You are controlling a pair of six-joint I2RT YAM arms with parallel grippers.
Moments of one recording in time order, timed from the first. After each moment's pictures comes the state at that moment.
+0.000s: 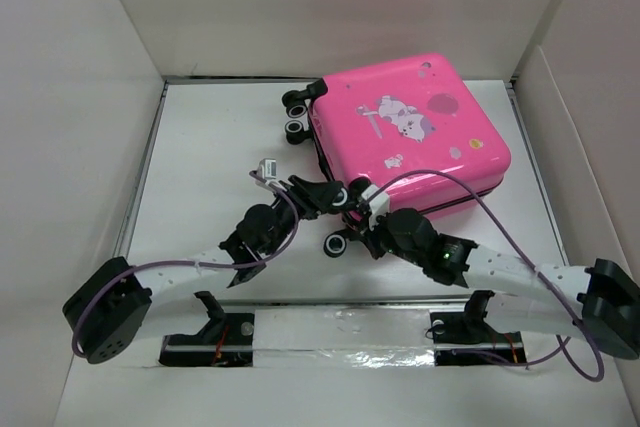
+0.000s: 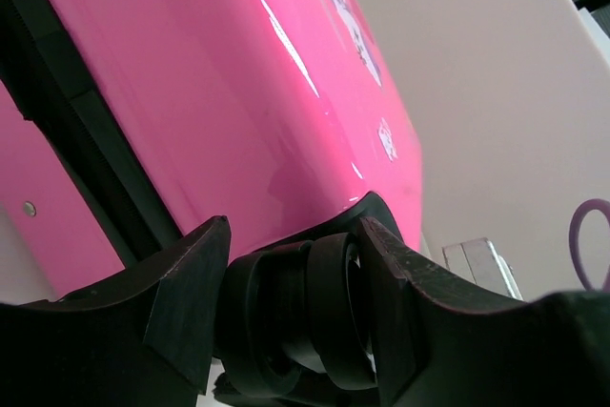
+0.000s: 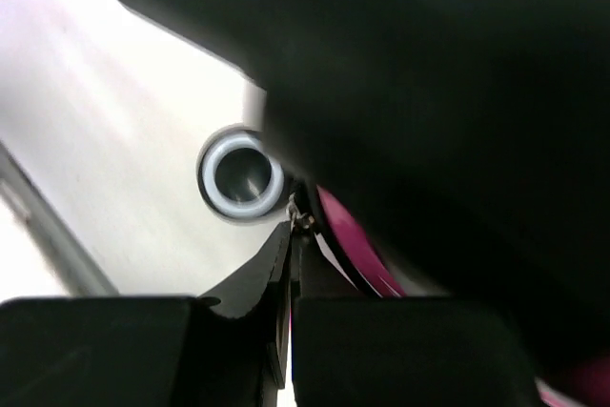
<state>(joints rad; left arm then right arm) -0.89 1.13 0.38 0.80 -0.26 -0.99 1.01 1.04 0.52 0.07 0.10 0.14</state>
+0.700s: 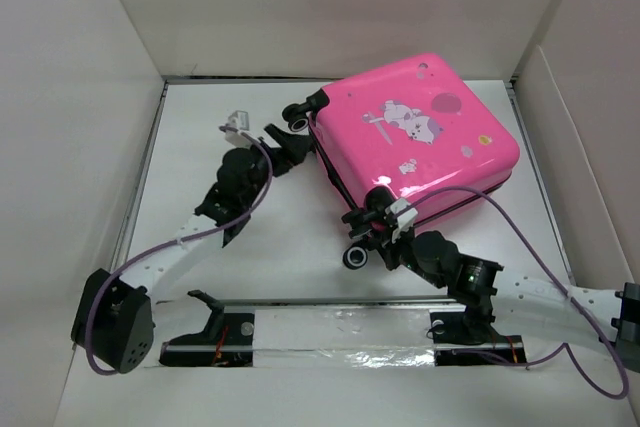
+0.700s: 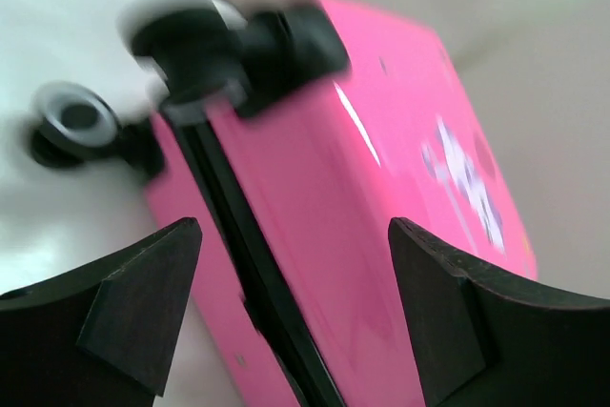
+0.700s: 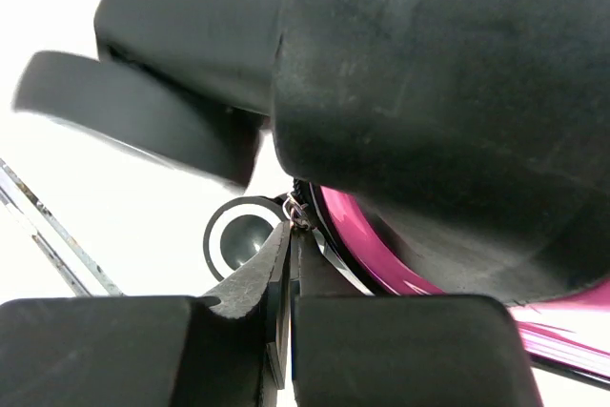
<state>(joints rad) -0.54 1.14 0.66 0.35 -0.11 -0.87 1.11 0.78 0.34 0.11 0.30 0.22</state>
